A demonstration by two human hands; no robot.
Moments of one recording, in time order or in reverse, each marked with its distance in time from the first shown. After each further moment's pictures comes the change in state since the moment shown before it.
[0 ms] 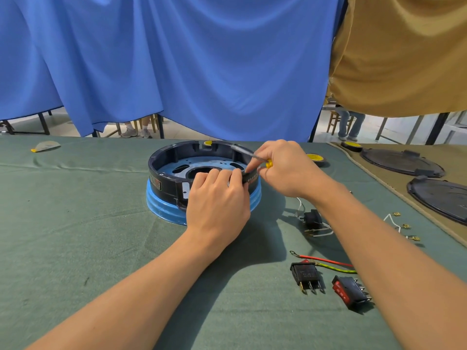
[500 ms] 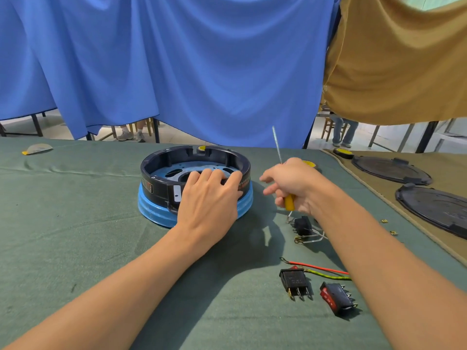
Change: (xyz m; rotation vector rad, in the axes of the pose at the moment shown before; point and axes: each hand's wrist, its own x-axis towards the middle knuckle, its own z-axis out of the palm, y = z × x) left_hand 0.011 -0.005 -0.004 0.019 -0.087 0.063; right_hand -0.006 0.012 -0.002 0.710 -0.033 0.654
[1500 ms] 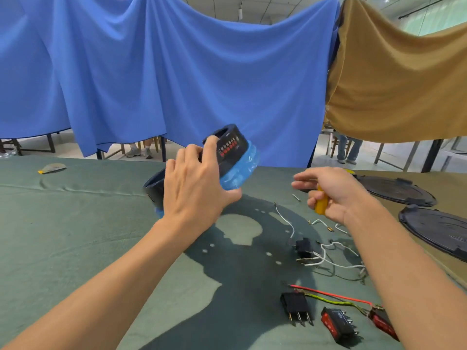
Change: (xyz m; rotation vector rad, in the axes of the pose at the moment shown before) left_hand 0.035 -0.016 -0.046 -0.117 0.176 -0.242; right_hand 0.009 -0.007 -0.056 0.356 0.087 -0.019
